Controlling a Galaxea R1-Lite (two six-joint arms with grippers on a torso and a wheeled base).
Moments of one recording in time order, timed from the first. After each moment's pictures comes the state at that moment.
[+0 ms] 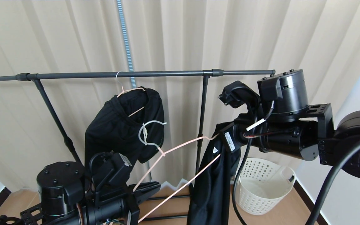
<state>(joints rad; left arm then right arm) -0.57 1.77 -0.20 -1.26 -0.34 0.07 0.69 1.74 -1.13 -0.11 -0.27 -0.06</state>
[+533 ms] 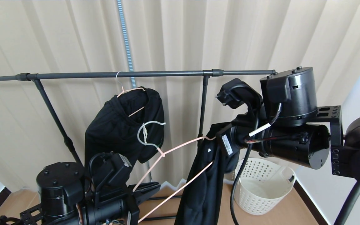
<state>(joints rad) -0.58 1.77 -0.19 -1.26 -0.34 0.08 0.77 1.71 -1.11 -0.13 -0.28 -0.05</state>
